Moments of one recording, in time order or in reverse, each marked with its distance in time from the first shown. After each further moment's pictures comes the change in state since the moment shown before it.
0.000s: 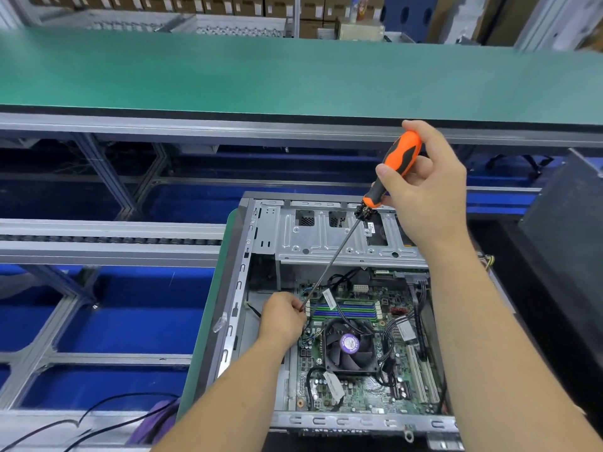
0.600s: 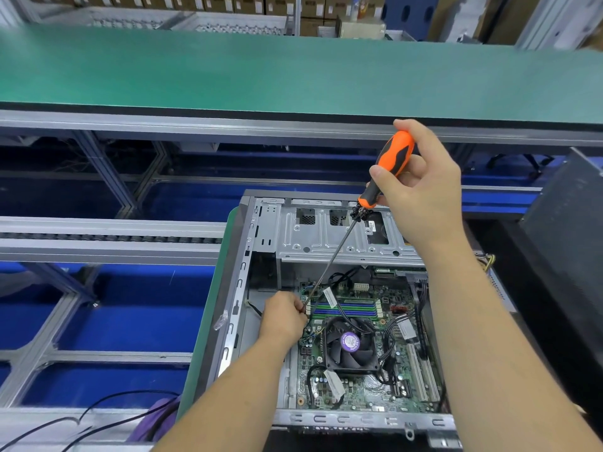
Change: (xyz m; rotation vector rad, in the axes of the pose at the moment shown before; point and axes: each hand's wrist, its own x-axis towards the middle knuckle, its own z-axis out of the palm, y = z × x) left_hand 0.001 -0.001 0.001 0.105 0.004 0.028; right_hand -0.003 0.000 0.004 0.034 -0.049 -0.018
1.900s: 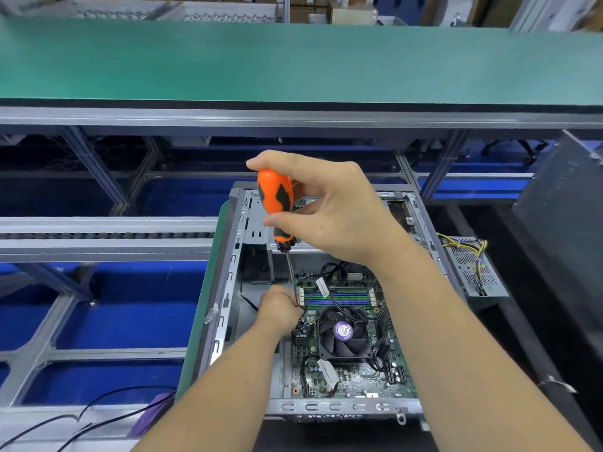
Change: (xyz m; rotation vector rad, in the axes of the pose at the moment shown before) left_hand 0.010 -0.003 0.007 -0.096 -0.058 -0.105; right_hand -0.027 -0.051 0.040 0.048 -0.575 -0.246
